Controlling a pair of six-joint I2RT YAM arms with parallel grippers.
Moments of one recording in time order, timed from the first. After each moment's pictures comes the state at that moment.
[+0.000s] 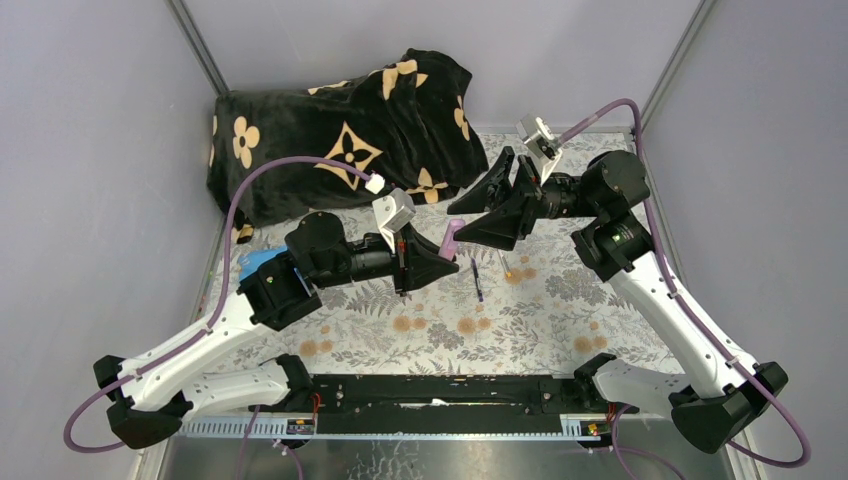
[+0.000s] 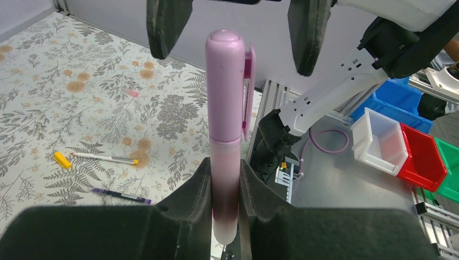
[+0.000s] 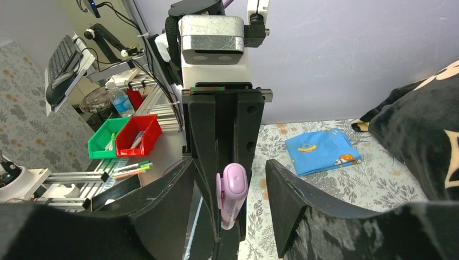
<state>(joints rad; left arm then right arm) -0.96 0.96 1.10 -0.17 0.38 -0.27 0.55 1.12 1.23 0.25 -1.12 0.53</state>
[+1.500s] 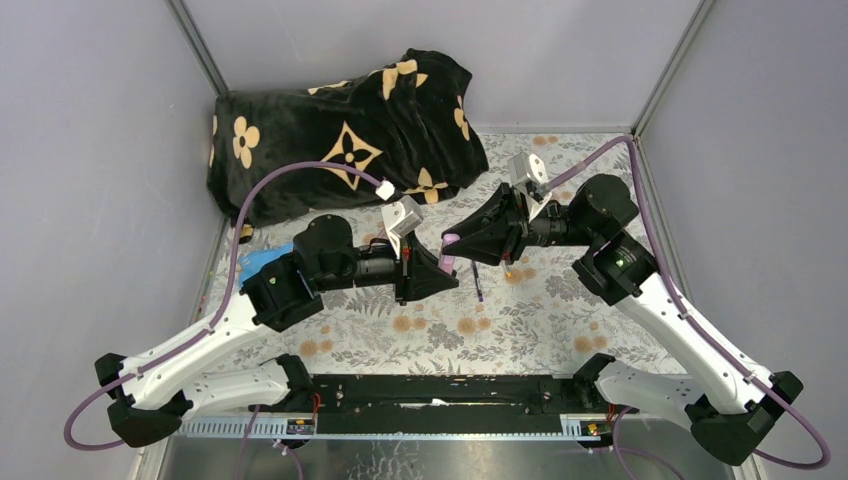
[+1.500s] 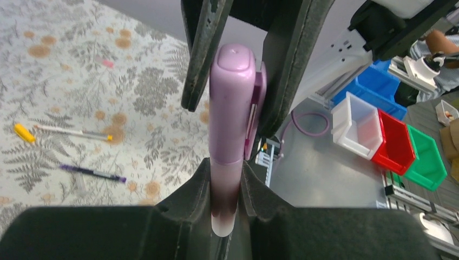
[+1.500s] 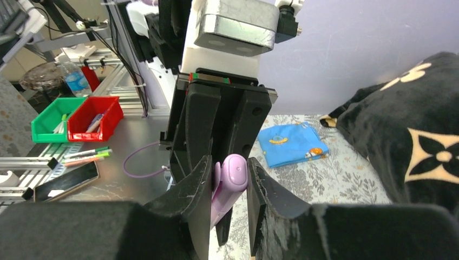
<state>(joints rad) -0.97 0.97 1.10 -0.21 0.39 -0.34 0.68 1.04 1.16 0.04 -0.95 0.20</state>
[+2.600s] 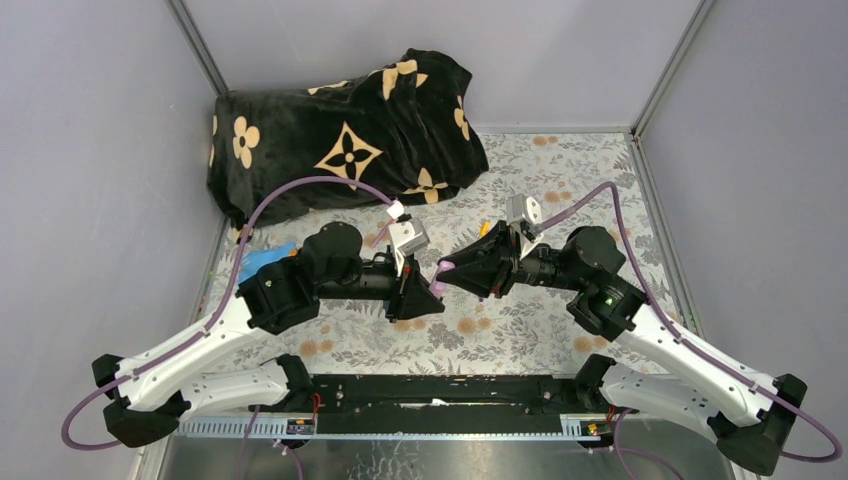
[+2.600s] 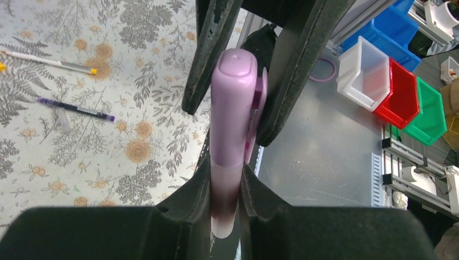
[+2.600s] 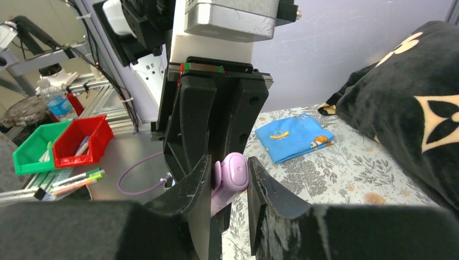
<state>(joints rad) -0.99 0.95 1.10 -0.48 0.42 -0.30 0.86 0.87 0.81 0.24 -0.65 0.26</state>
